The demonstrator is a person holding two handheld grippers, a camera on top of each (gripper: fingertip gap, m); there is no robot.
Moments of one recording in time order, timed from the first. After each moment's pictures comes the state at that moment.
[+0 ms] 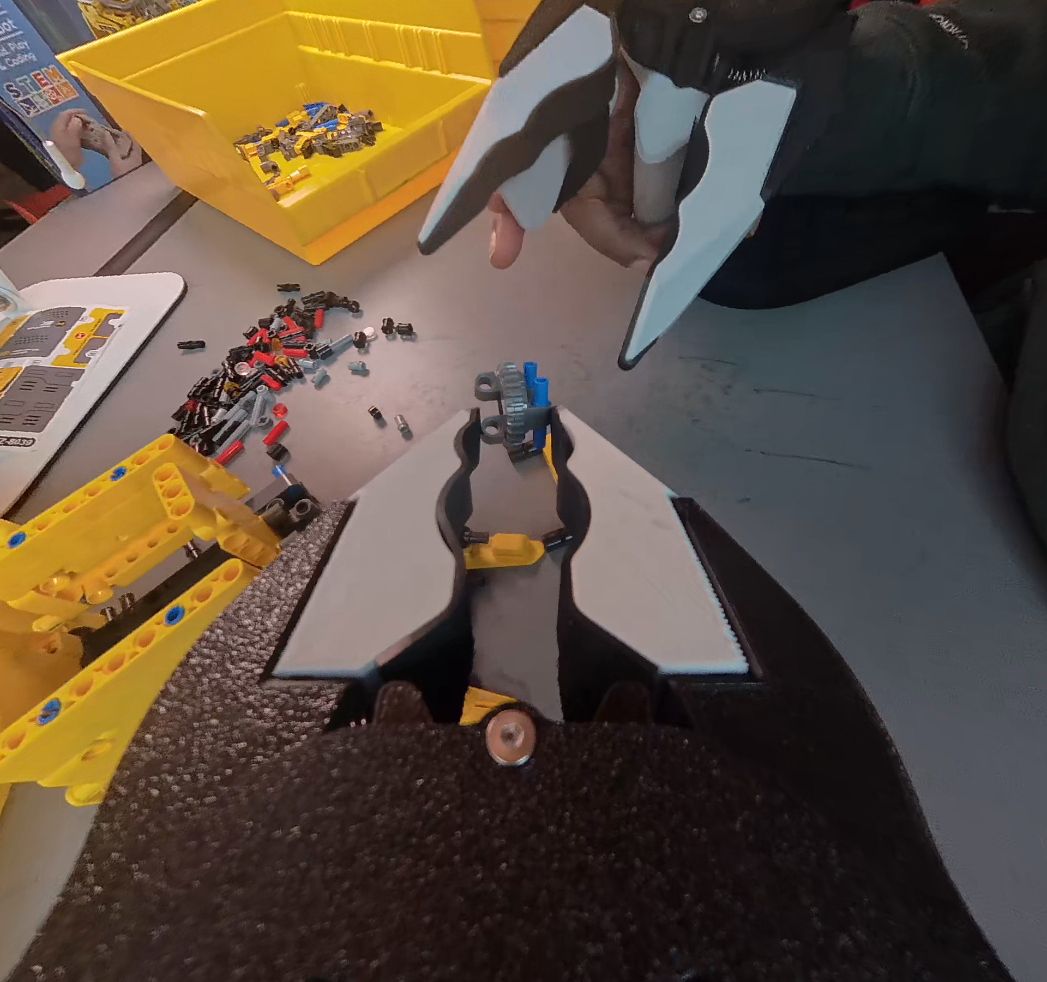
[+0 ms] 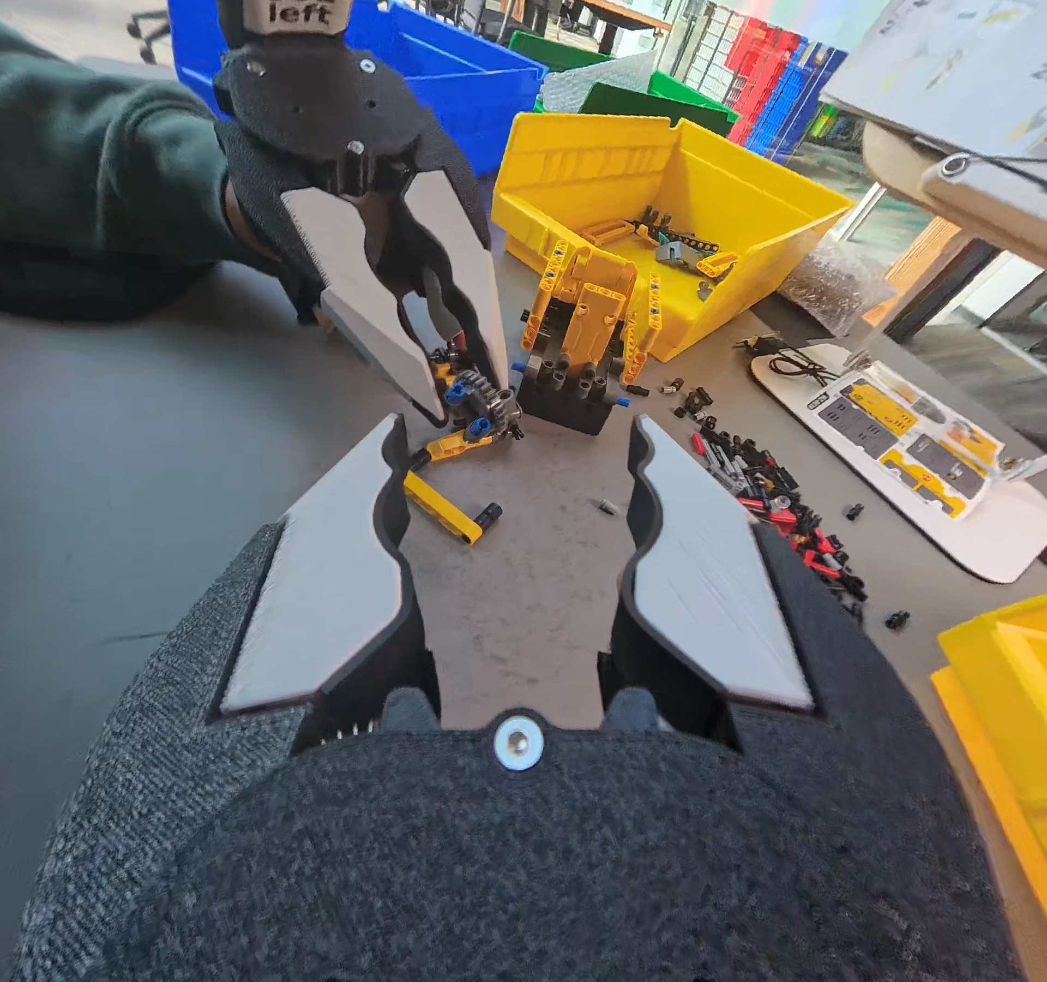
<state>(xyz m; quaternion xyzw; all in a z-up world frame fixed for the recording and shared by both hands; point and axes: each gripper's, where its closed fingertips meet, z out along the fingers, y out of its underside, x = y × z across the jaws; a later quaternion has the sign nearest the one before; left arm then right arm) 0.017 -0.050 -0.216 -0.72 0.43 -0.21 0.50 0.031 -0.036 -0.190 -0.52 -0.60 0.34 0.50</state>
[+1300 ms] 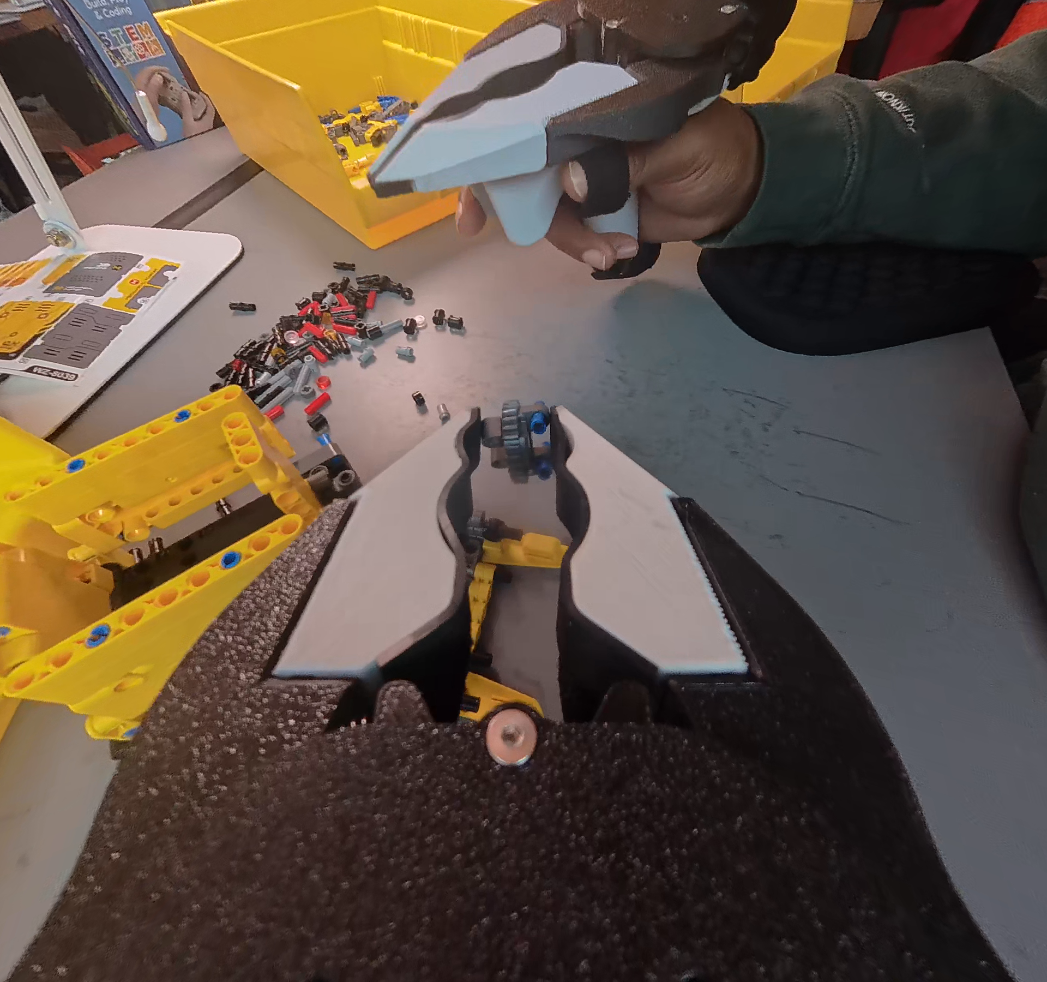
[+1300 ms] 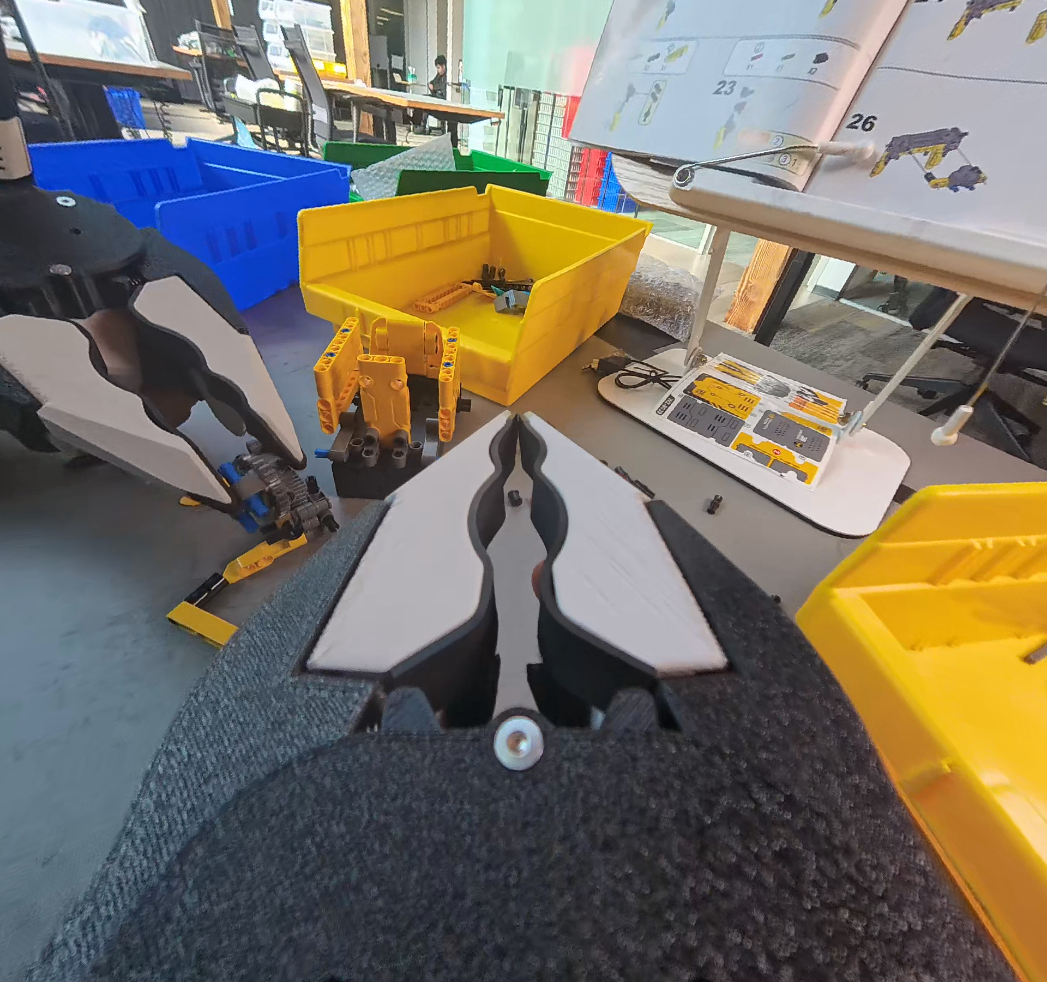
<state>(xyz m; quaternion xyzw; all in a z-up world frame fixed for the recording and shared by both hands) 0.003 -0.033 -0.212 -0.74 0.37 -0.22 0.52 0.020 0.058 -0.166 -0.57 -0.47 0.36 0.57</state>
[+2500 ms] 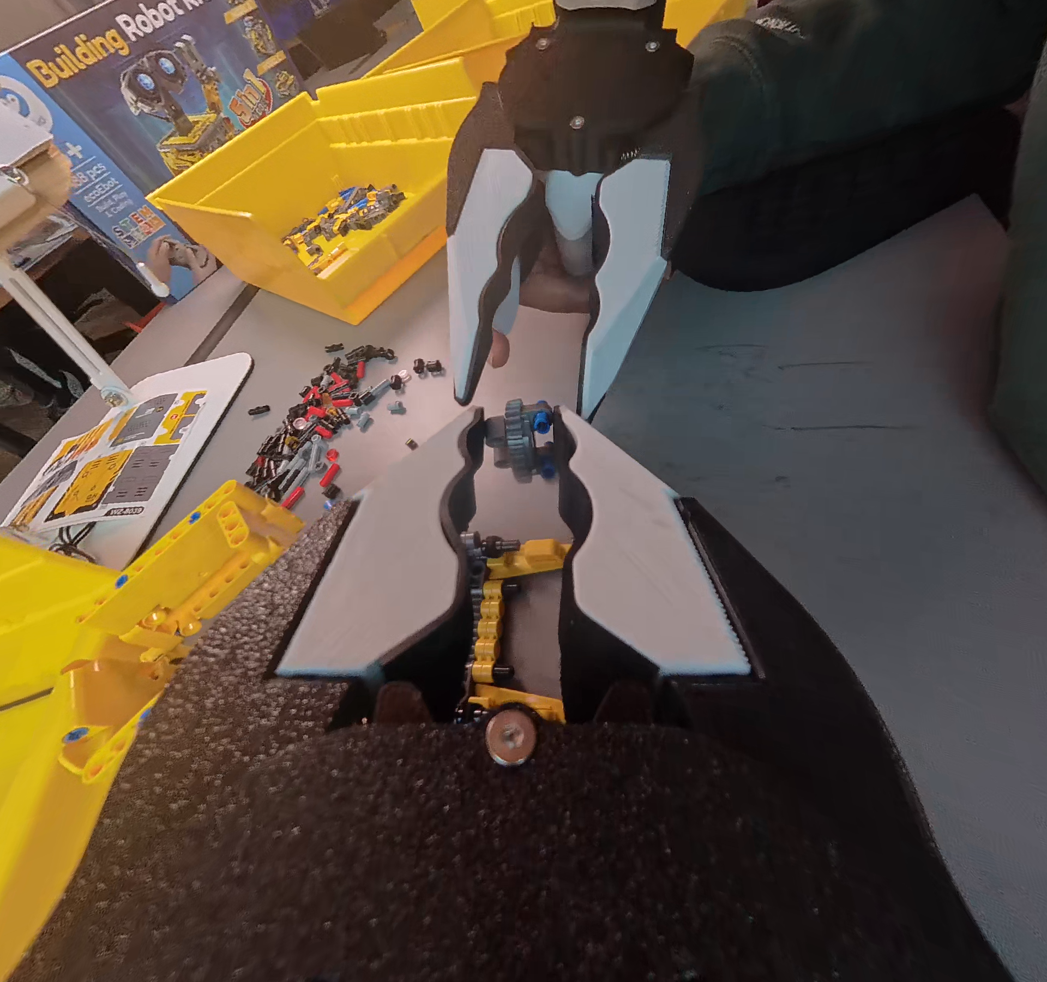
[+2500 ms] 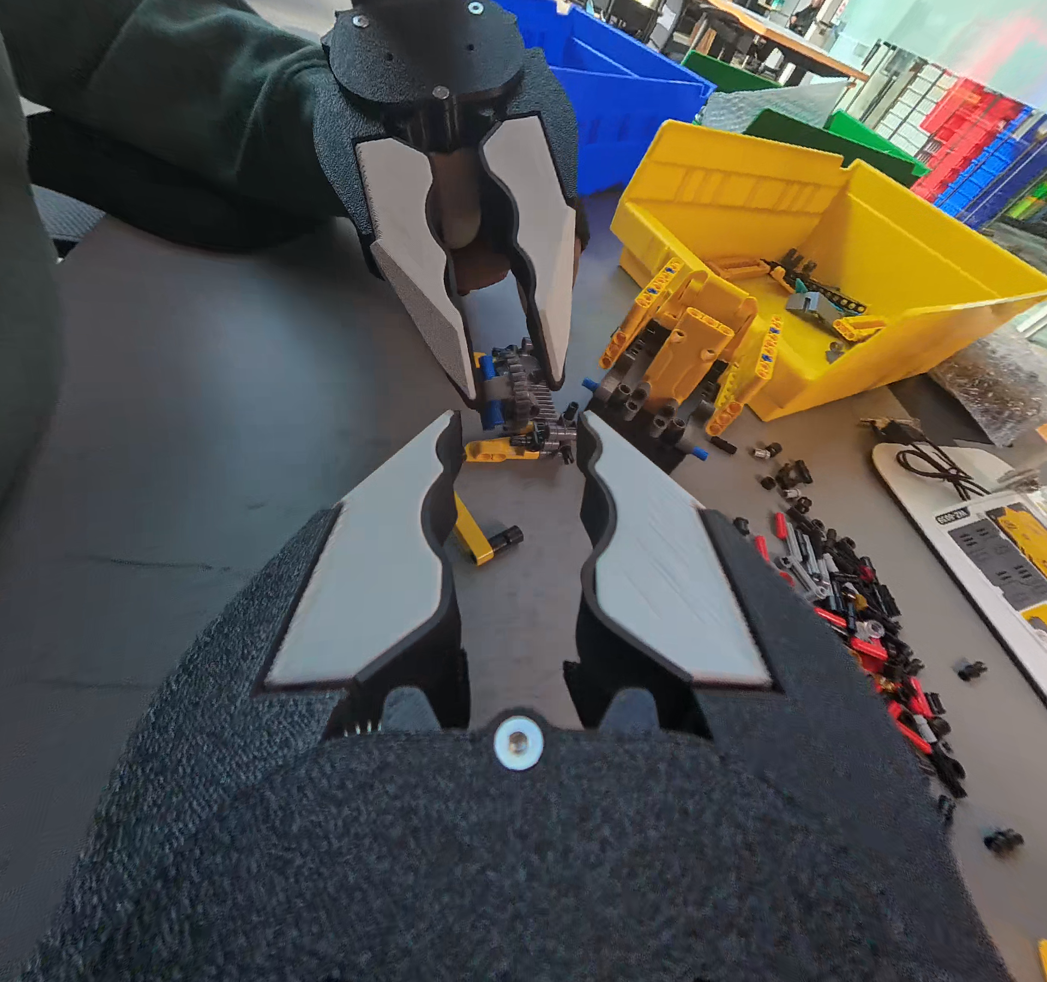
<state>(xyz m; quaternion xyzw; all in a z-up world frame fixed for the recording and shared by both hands) 0.014 -0.052 -0.208 -0.66 0.48 -0.16 0.56 0.008 -0.049 -0.211 -0.42 -0.69 0.39 0.44</state>
